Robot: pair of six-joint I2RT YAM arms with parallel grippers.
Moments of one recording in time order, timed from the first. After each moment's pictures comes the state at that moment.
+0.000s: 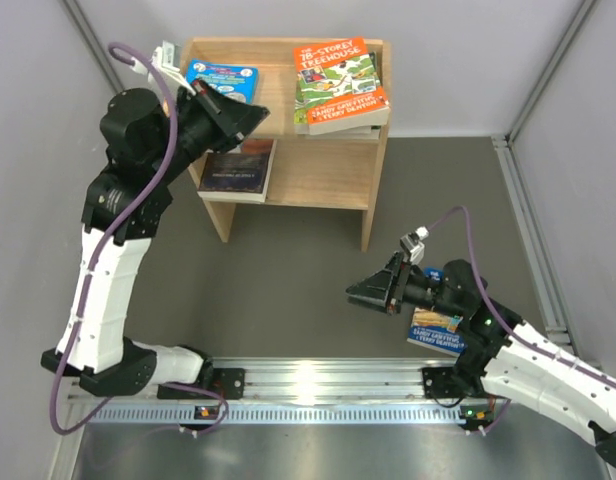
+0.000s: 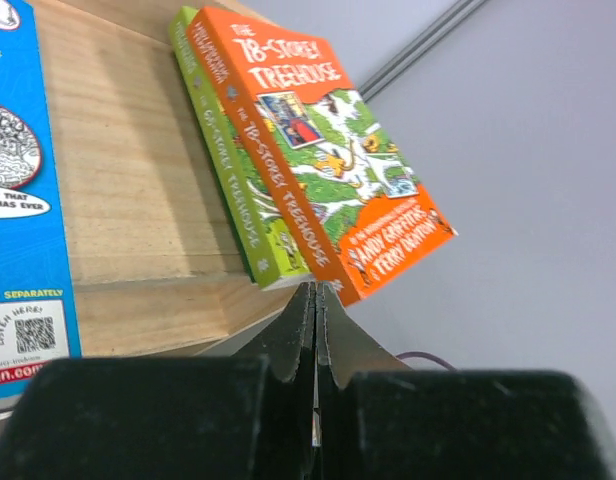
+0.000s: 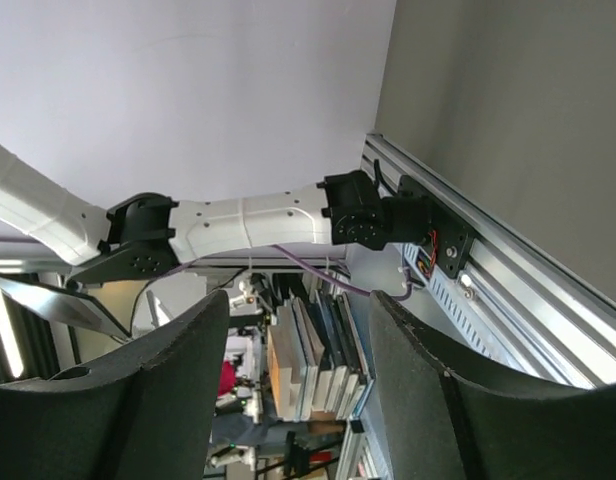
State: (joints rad) left arm -0.41 1.34 2.00 -0.66 0.18 -0.76; right arm 0.82 0.61 0.45 0.07 -0.37 1.37
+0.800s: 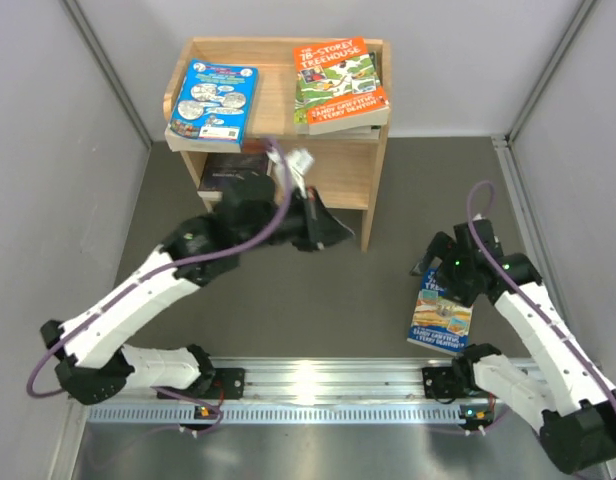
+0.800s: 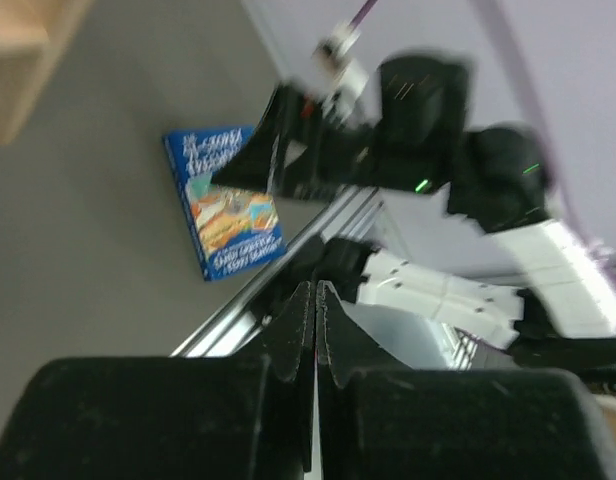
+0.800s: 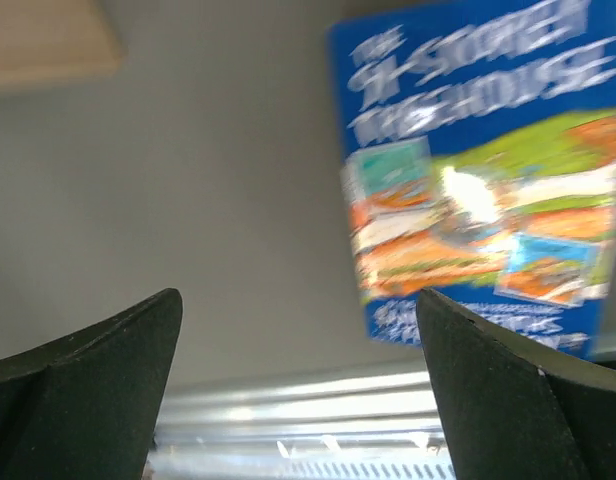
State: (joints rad) left arm -0.90 1.20 1.52 -0.57 0.19 -0.81; right arm 0.32 0.88 0.83 -0.96 -0.01 0.86
